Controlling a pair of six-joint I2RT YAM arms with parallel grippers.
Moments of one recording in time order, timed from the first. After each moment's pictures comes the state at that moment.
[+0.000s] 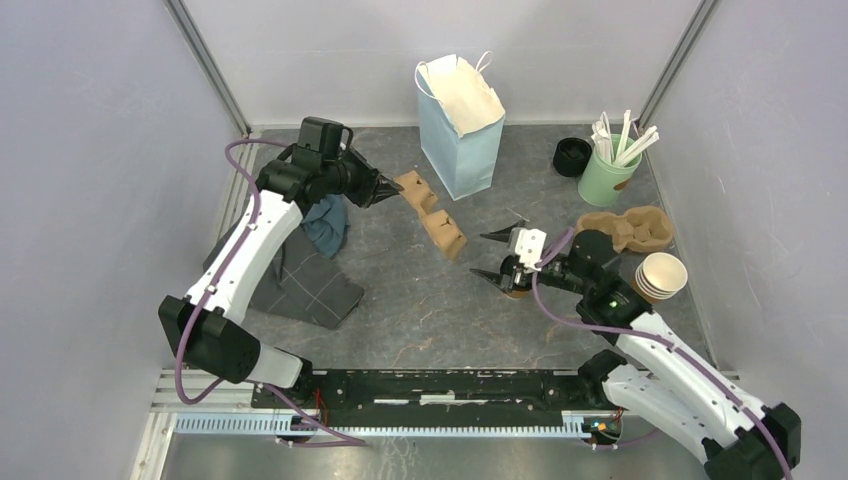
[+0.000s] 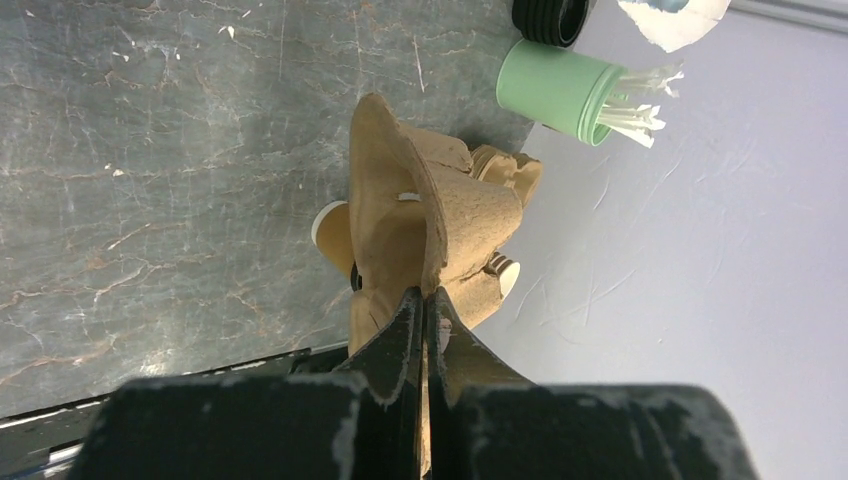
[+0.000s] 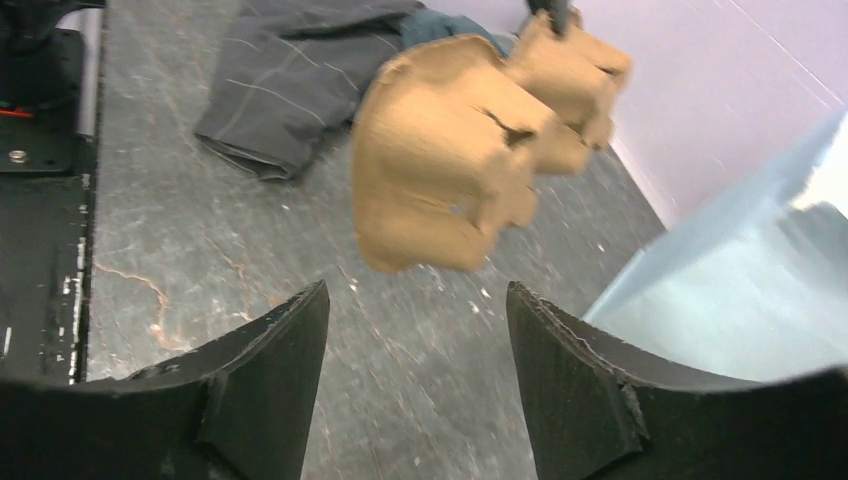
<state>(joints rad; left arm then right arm) -0.36 1.43 1.48 -0.79 0.31 -1.21 0.56 0.75 0.59 0.08 -0.62 -0.39</state>
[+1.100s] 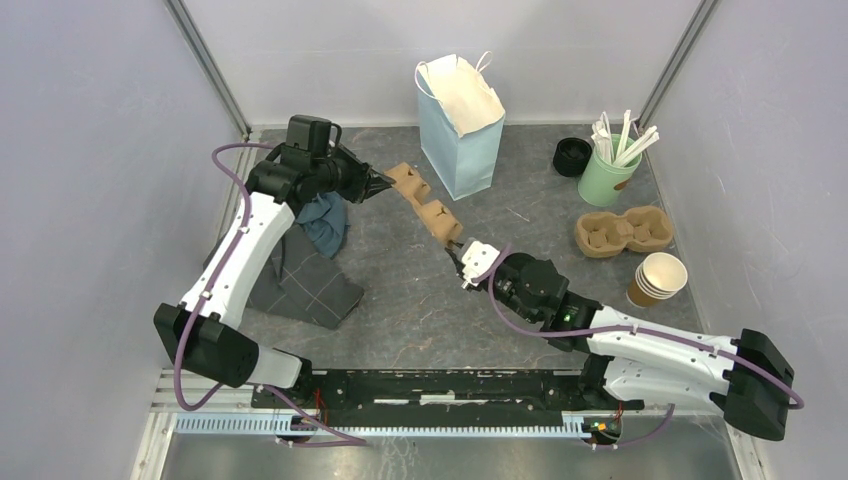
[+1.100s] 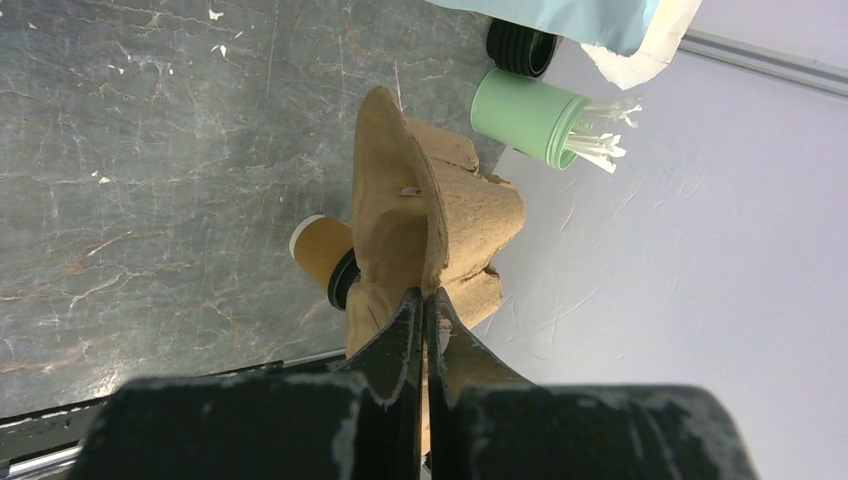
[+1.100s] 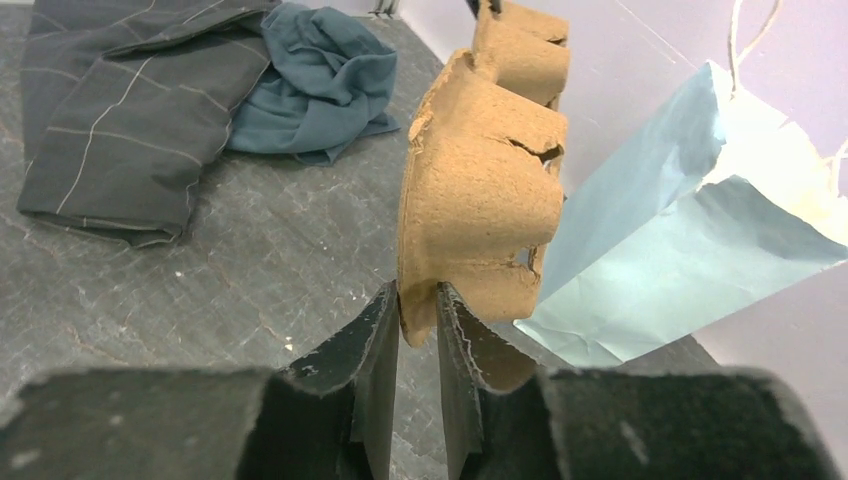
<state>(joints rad) -0.31 1.41 1.48 -0.78 0.31 -1.27 1.05 0.98 0.55 0.43 0.18 -0.43</state>
